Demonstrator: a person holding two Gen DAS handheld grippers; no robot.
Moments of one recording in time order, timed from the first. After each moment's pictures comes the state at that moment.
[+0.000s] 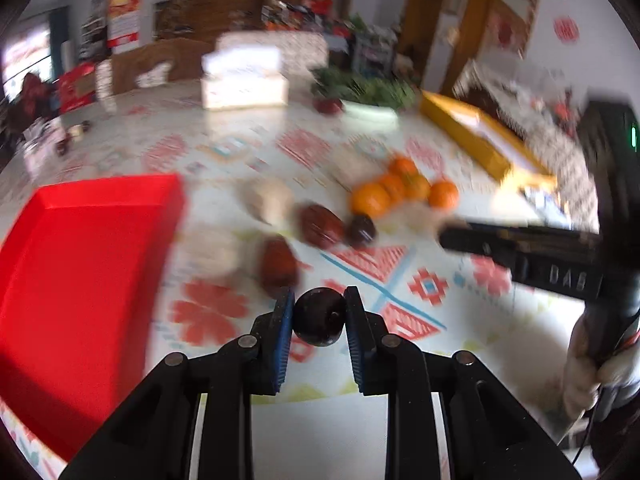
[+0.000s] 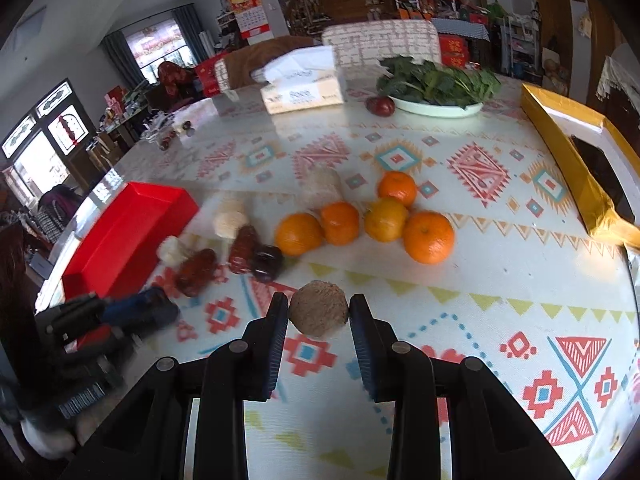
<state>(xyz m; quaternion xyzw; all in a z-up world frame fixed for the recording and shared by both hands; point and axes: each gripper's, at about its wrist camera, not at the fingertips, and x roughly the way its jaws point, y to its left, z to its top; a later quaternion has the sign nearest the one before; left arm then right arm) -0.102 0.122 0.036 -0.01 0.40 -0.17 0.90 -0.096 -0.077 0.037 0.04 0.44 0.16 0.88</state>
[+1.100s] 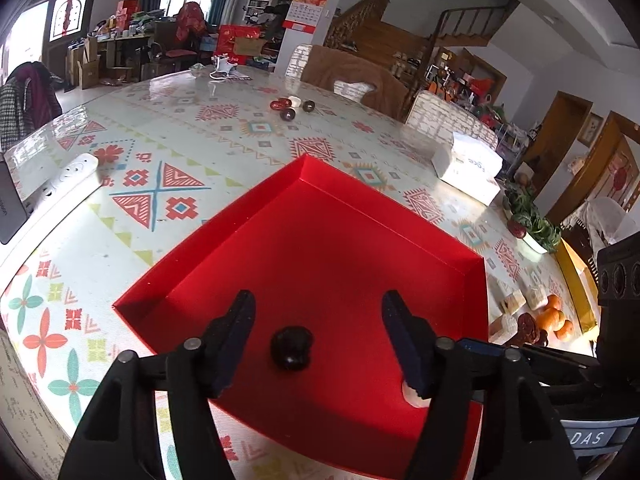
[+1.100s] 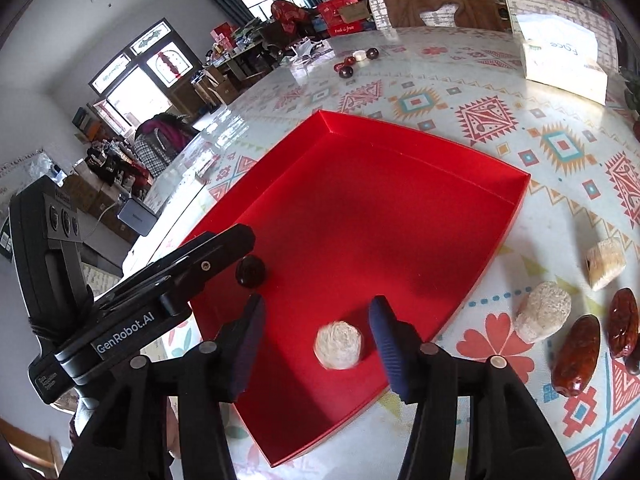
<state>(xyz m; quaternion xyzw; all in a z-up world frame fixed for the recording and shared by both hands) -0.114 0.350 0.039 -0.18 0.36 0.05 0.91 -0.070 0.172 0.018 0.03 0.50 0.37 0.79</state>
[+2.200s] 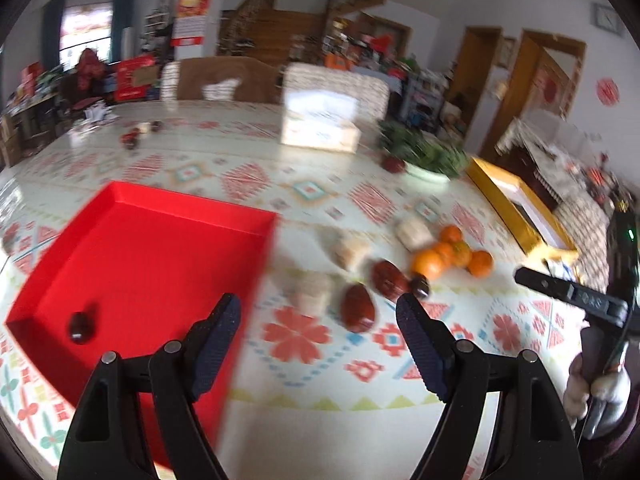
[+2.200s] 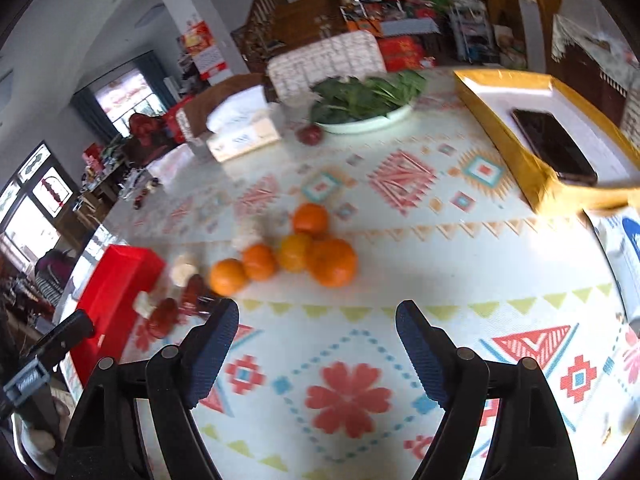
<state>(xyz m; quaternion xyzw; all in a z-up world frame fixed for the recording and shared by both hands) -0.106 0.159 0.065 -0.06 0.37 -0.10 0.92 -0.088 -0.158 0.038 0.13 0.42 0.10 0.89</state>
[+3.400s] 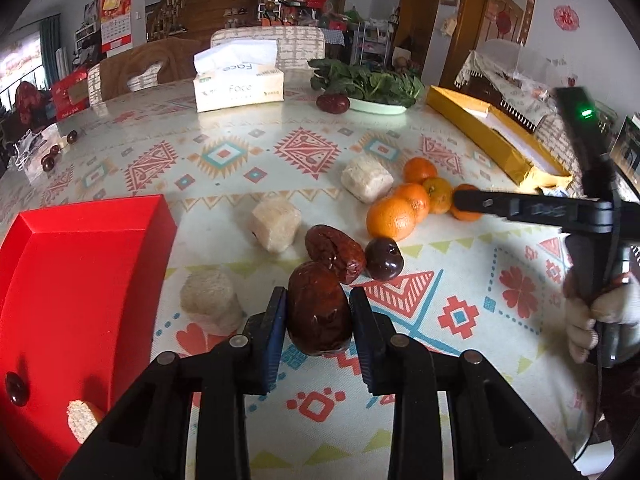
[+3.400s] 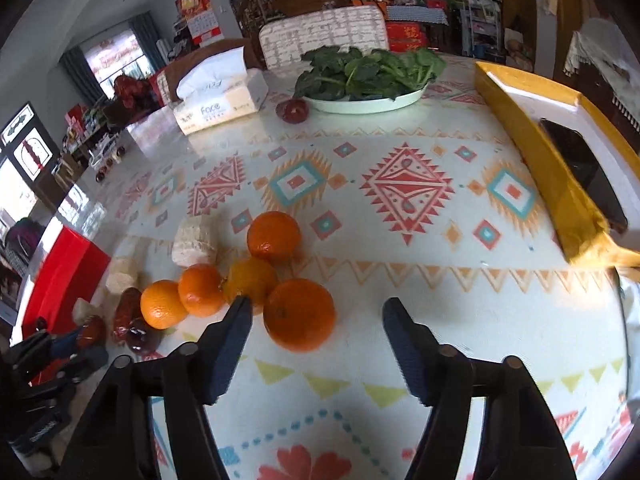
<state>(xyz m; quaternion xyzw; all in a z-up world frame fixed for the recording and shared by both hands) -0.062 0.105 0.019 0.02 0.41 -0.18 0.89 -0.020 -0.143 0.005 0.07 0.46 0.09 0.88</state>
